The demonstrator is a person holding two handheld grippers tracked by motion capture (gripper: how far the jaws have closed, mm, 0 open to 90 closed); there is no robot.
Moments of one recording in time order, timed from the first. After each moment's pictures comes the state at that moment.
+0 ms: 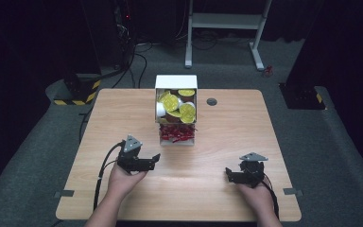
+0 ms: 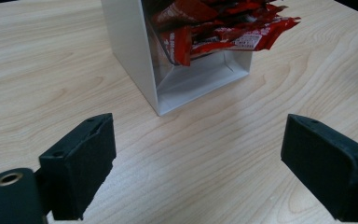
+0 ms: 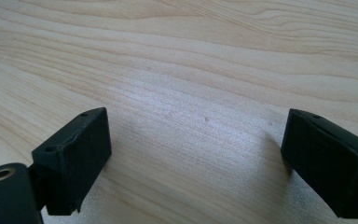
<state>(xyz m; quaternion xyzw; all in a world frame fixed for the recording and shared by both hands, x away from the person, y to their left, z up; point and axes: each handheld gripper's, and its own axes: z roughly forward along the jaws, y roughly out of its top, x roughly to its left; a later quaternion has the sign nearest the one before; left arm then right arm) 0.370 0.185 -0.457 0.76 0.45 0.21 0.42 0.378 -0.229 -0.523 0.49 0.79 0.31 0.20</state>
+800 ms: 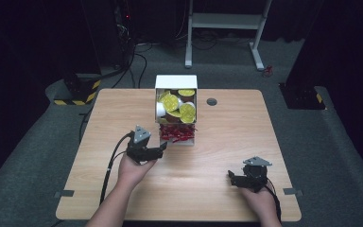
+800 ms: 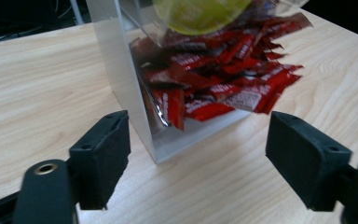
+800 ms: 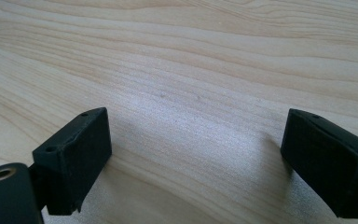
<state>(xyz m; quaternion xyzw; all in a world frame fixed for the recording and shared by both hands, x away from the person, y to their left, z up) 0.396 0.160 -0.446 0.75 0.44 0.23 0.43 0.364 -0.236 -0.525 0.50 0.78 0.31 0.21</state>
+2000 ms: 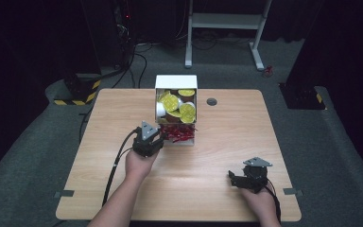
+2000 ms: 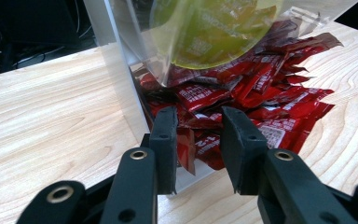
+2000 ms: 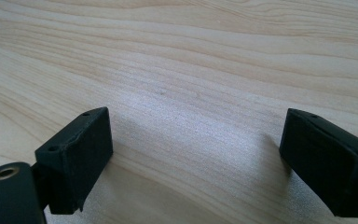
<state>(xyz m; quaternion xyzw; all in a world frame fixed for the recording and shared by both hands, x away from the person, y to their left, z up) 0.411 0.143 -0.449 0.74 0.44 0.28 0.43 0.362 -0.236 -0.525 0.50 0.78 0.31 0.21</state>
